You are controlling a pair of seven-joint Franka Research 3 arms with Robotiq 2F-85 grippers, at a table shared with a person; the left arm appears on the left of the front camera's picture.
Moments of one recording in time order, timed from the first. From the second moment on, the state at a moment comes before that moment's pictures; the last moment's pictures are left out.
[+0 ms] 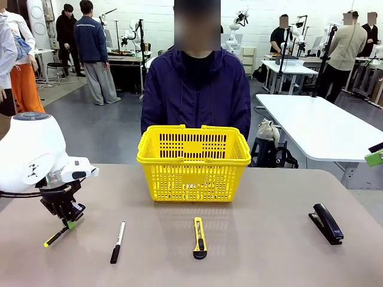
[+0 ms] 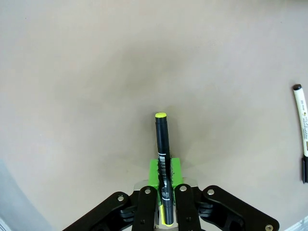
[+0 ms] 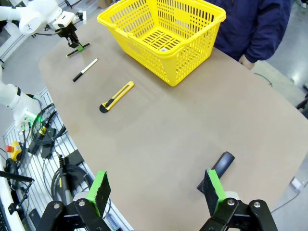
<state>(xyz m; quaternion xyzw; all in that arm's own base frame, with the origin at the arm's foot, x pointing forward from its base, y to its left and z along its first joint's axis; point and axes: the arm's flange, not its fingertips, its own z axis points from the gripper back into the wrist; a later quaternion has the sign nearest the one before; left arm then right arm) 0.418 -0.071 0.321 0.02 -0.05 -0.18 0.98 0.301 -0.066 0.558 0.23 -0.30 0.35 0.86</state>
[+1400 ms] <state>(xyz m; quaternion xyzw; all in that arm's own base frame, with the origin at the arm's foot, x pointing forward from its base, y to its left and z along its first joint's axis) 0.384 -0.097 0.585 -0.01 -0.11 -0.28 0.95 0.301 -0.066 0.558 0.23 -0.30 0.35 0.86</state>
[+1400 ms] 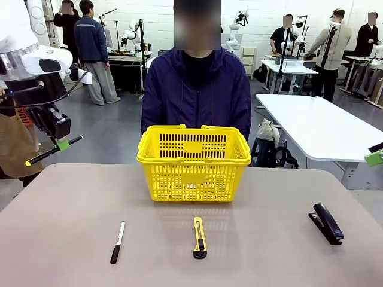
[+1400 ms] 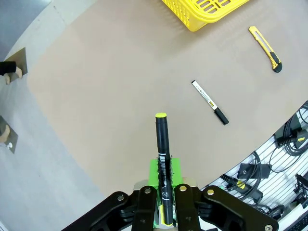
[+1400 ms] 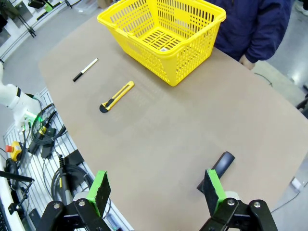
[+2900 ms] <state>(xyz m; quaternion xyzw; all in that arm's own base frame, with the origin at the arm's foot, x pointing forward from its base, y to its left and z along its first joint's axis) 0.573 -0.400 0.541 0.09 -0.14 -0.65 0.74 0.301 -0.066 0.558 0.23 -0.30 0.35 0.86</state>
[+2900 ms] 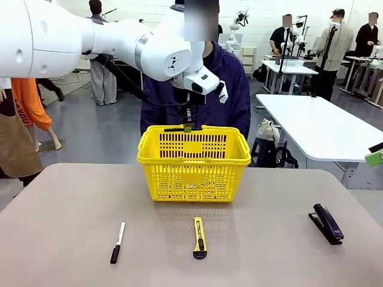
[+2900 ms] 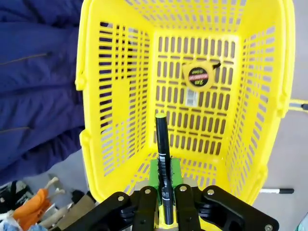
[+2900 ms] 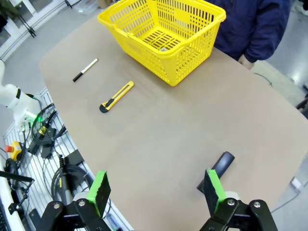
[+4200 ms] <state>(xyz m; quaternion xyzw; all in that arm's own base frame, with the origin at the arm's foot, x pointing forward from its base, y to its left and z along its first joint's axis) 0.585 -0.390 0.510 0.02 -0.11 -0.64 0.76 0.301 -0.066 0.558 0.23 -0.30 0.35 0.86</state>
